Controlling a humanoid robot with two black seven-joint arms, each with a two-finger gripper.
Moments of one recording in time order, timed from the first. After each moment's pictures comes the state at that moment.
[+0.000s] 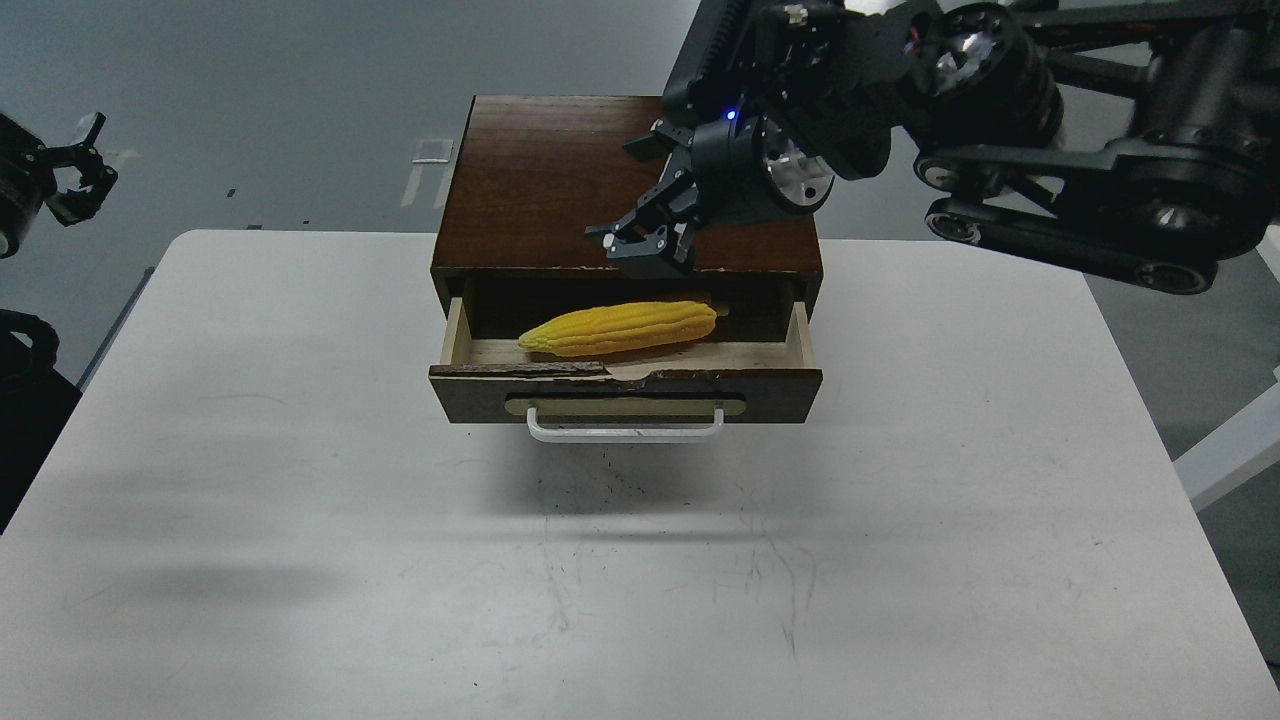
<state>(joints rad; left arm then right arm) -0.87 0.68 -0.54 -0.43 -0.18 -0.49 -0.36 1.76 -0.42 -0.14 1.32 -1.50 0.35 0.18</state>
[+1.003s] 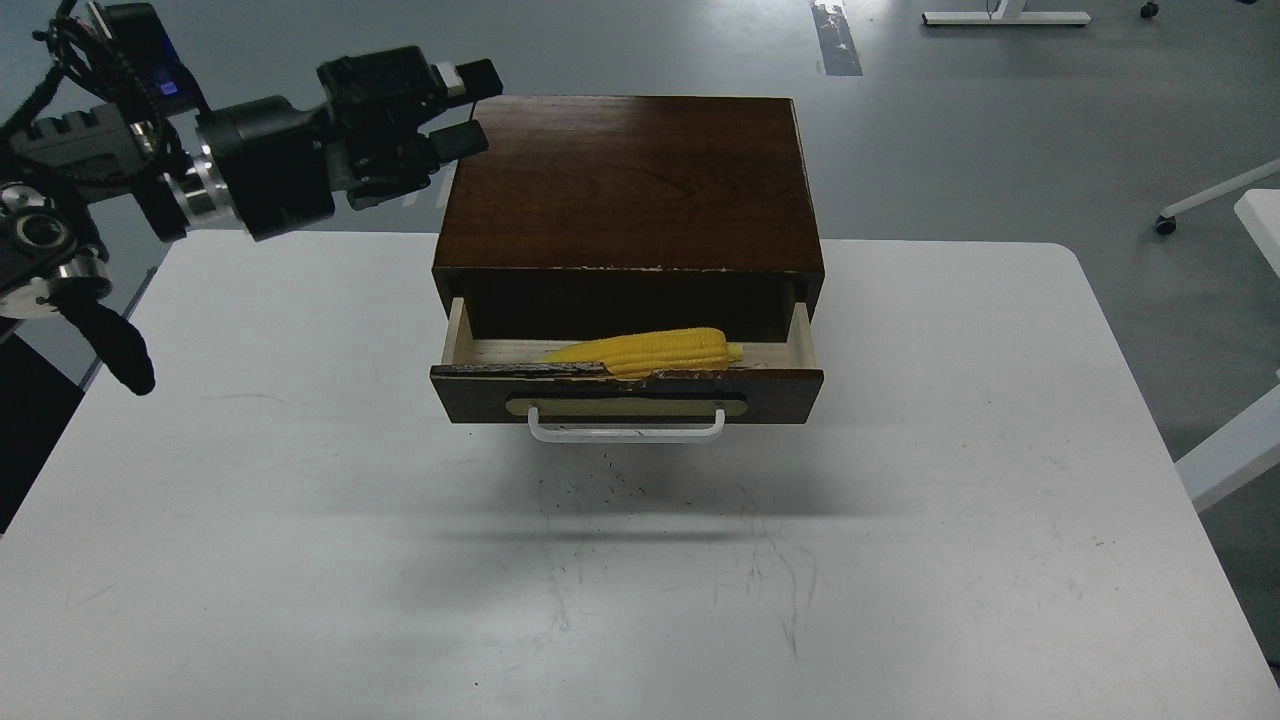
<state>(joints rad) -0.96 0.82 -0.57 -1.46 0.98 -0.49 -0.39 1.48 -0.94 -0.05 0.81 0.14 0.49 0.17</state>
